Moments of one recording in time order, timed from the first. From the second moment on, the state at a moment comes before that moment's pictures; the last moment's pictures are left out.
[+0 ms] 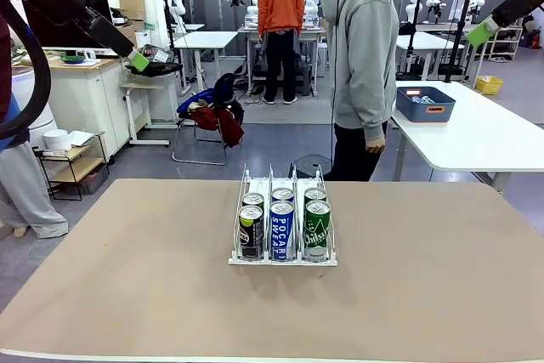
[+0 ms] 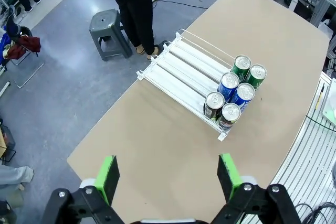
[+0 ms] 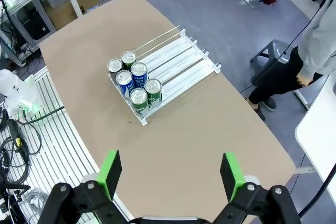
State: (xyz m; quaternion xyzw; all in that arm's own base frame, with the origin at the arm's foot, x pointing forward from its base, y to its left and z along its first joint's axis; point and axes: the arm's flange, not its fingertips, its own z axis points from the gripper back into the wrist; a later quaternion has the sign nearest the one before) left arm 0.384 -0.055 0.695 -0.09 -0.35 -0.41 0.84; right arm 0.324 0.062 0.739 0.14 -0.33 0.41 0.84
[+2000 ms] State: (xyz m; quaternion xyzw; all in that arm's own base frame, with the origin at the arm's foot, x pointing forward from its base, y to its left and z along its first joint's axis) left arm 0.338 -0.044 0.769 -0.15 -0.38 -0.41 0.81; right arm 0.311 0.021 0.824 0.14 -0.33 0.42 0.83
